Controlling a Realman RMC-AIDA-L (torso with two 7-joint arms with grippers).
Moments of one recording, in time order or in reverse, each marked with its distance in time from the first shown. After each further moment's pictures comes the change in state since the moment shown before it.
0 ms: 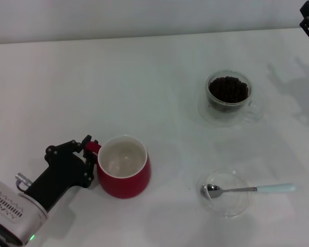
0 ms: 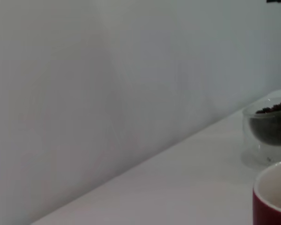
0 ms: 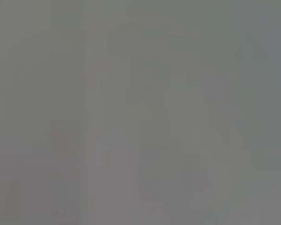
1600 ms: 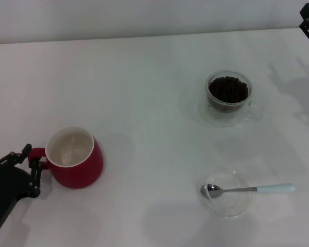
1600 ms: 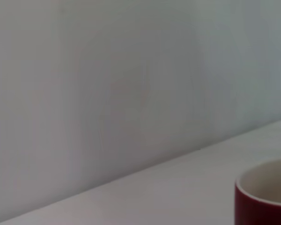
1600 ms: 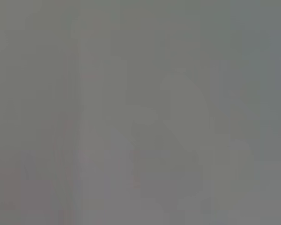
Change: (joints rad) left arm 0.104 0.006 -0.044 -0.149 -0.065 0.155 -0.135; right arm 0.002 -0.002 0.001 0.000 0.001 0.028 0.000
